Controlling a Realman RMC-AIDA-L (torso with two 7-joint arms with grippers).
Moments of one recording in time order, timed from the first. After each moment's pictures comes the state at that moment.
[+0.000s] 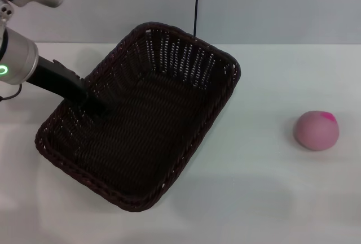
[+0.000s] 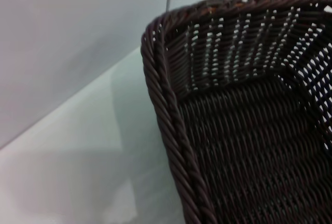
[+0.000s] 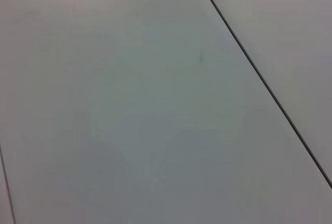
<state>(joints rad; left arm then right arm) -0.55 -2.07 1.17 1.37 2.56 1.58 -2.34 0.26 2.07 -0.27 -0.06 -1.20 -1.76 0.77</state>
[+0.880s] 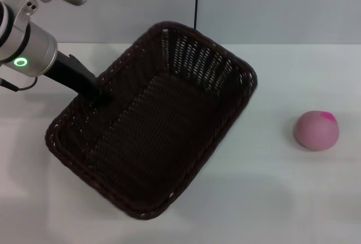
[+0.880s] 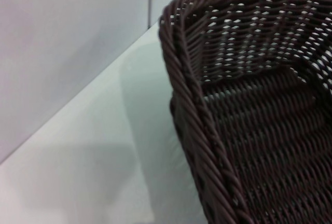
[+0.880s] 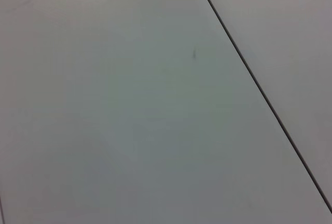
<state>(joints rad) -0.63 -2.07 1.20 1.28 2.59 1.55 -2.30 0.25 2.07 -0.27 -0.10 -1.20 -1.74 0.77</state>
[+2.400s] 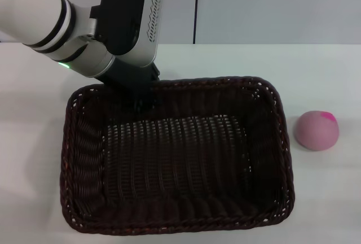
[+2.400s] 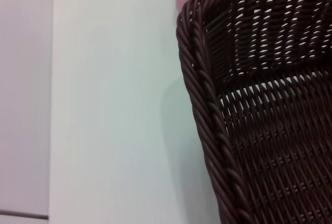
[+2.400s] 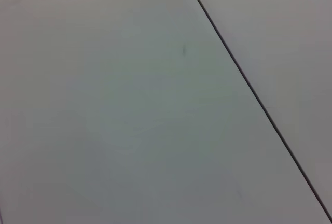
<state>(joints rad) -0.65 -2.07 1.47 1.39 2.47 1.50 -1.71 0.22 2.07 -0.28 -0.10 -1.21 -1.74 0.81</state>
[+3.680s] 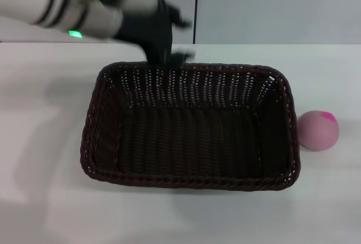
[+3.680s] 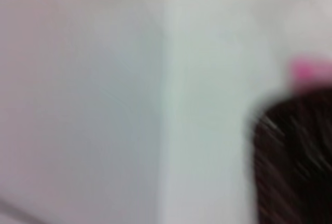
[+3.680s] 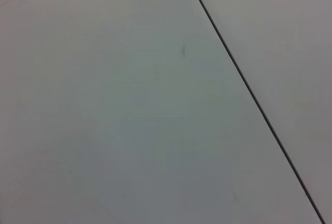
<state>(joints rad) -0.59 -2.07 1.37 1.40 2.23 1.25 -1.69 0.20 2.07 -0.28 -0.16 -1.21 -1.73 0.82</state>
